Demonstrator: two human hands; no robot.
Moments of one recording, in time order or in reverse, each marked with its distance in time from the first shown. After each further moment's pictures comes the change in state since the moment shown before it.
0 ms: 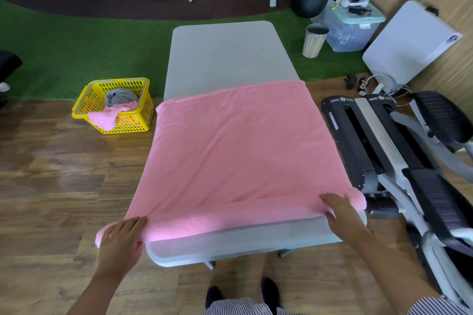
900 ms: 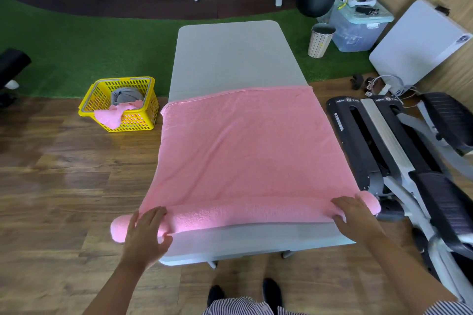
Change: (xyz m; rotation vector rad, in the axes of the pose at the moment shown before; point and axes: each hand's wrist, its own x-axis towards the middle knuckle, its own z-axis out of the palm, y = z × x) left_hand 0.011 0.032 0.011 -0.026 0.003 0.049; right_hand 0.000 0.012 -0.017 -0.206 -0.054 -0.024
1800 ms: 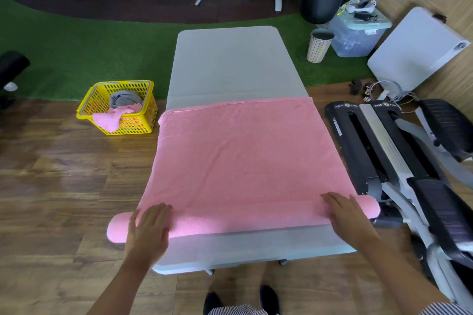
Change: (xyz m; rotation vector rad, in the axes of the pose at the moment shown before) left_hand 0.021 0.021 -0.002 0.043 0.086 0.006; right_hand 0.015 -0.008 -0.004 -0.111 0.041 -0.056
